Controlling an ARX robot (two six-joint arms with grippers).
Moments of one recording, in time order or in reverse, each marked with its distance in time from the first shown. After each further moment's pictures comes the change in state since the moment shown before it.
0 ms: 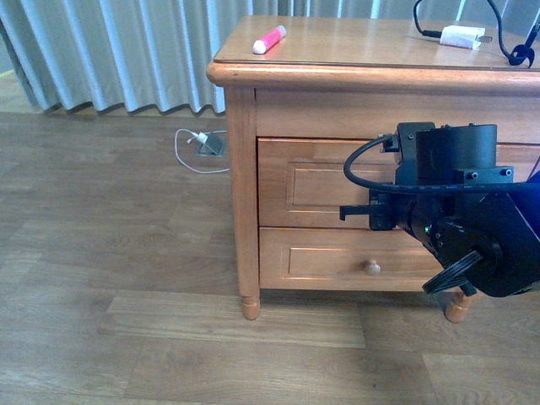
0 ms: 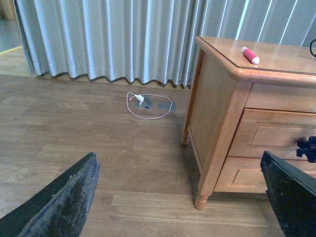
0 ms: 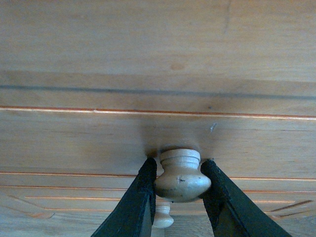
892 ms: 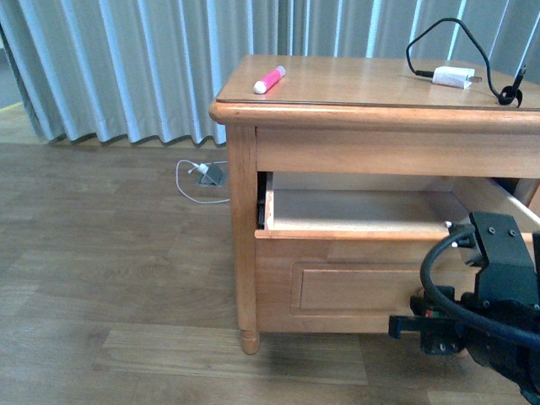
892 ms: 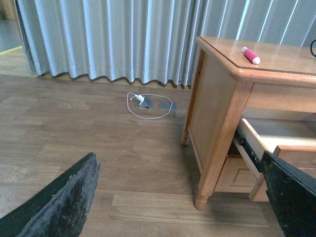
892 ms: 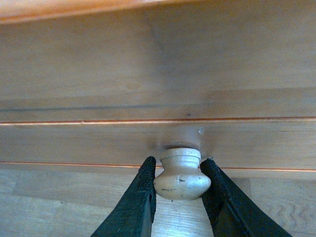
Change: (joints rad) left arm 0.000 0.000 0.000 0.000 0.000 0.000; right arm -0.027 -0.321 -0.595 0.134 -0.203 0.145
